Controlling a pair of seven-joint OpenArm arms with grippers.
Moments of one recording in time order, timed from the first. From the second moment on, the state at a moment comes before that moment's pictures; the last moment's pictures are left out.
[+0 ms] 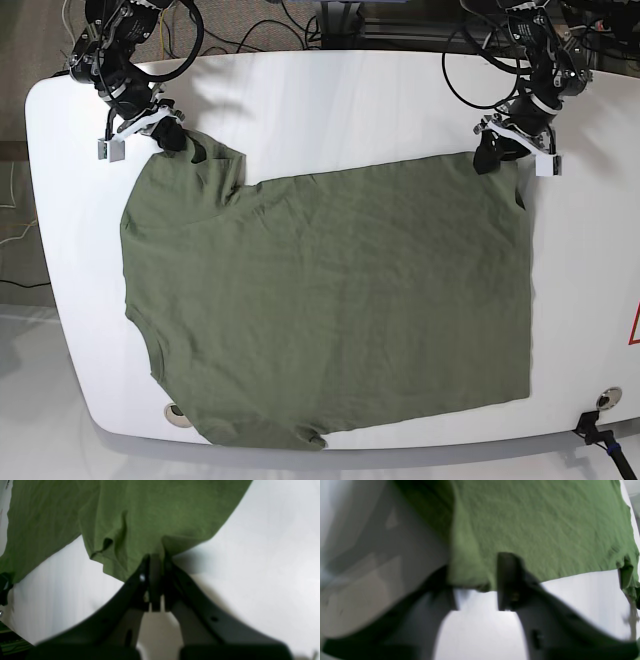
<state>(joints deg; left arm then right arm) 14.1 -2.5 -34.8 84.4 -34.7 -40.3 41.0 -13.3 0.6 45.7 86.0 41.4 40.5 -61.2</state>
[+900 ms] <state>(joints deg) 18.0 -4.1 -34.5 89.3 -33.7 -40.2 42.3 -21.4 3.0 45.6 100.1 39.9 40.1 -59.2</state>
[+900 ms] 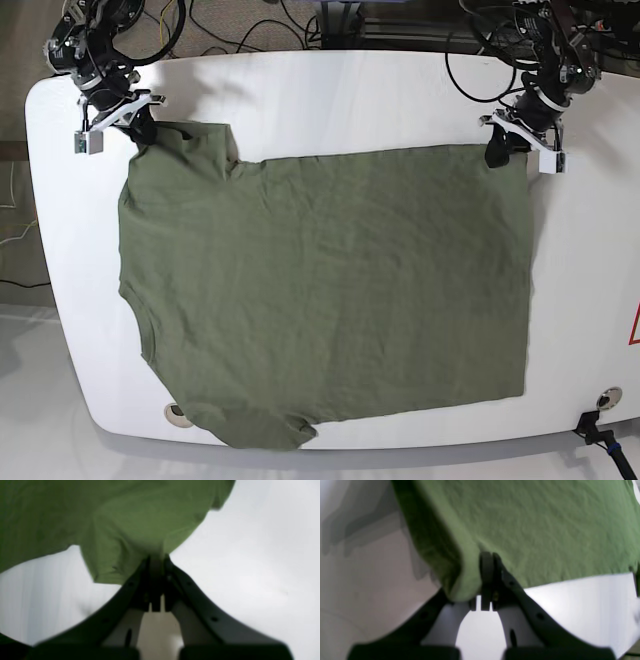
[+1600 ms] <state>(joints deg) 27.4 -6.4 -36.1 96.1 -33.9 -41.6 42.5 -34.0 -0.9 45.5 109.8 44.4 40.1 -57.4</state>
